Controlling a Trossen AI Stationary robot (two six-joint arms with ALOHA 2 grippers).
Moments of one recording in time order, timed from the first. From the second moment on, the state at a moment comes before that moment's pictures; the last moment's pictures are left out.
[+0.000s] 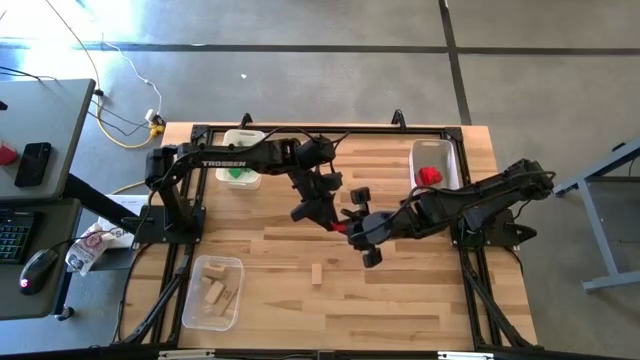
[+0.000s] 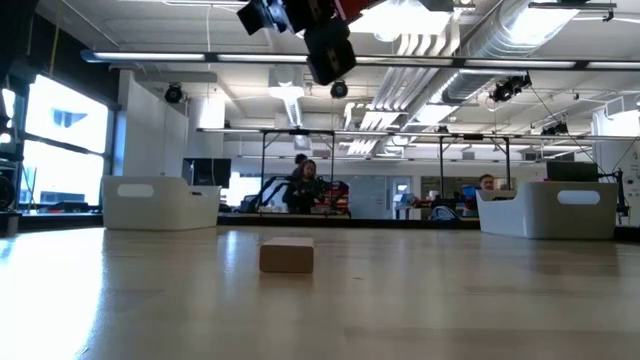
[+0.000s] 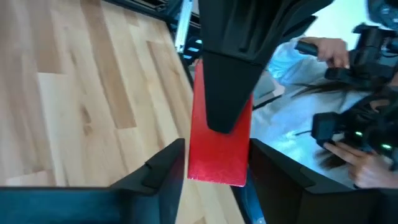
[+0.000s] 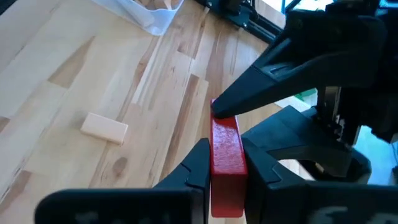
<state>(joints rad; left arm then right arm) 0.30 1.80 1.51 -0.50 0.93 -0.09 0.34 1.52 1.41 -0.64 0.39 -0.24</state>
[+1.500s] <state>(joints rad) 0.20 1.80 1.49 -0.85 0.14 0.11 0.22 1.52 1.23 -1.31 0.63 0.78</state>
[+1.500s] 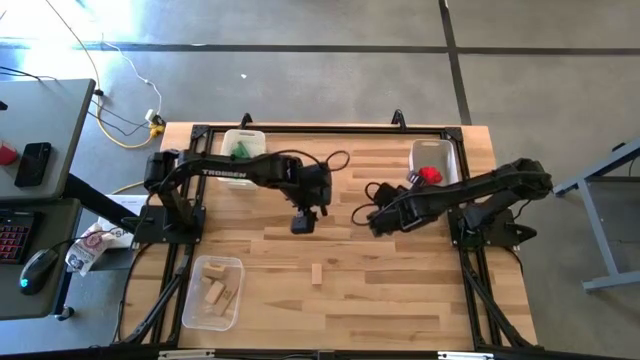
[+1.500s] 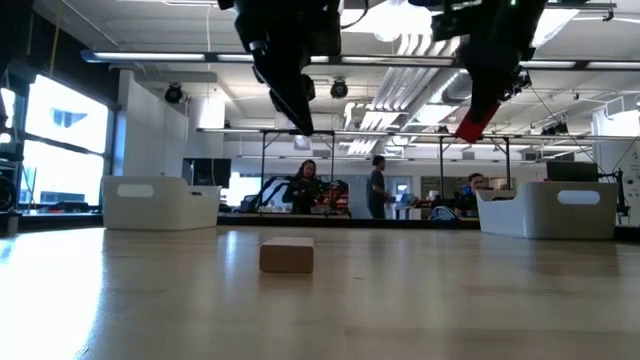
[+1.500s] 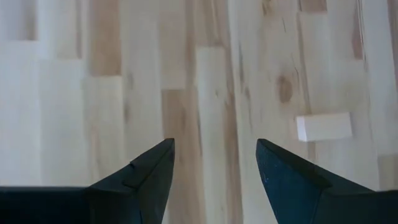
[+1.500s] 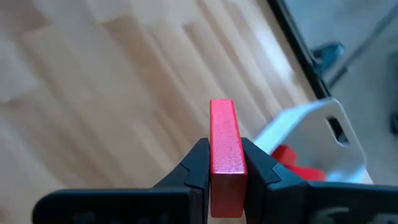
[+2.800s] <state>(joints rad) -0.05 1.80 1.36 -0.74 0.13 0.56 -0.53 1.52 1.18 -1.49 0.55 0.62</state>
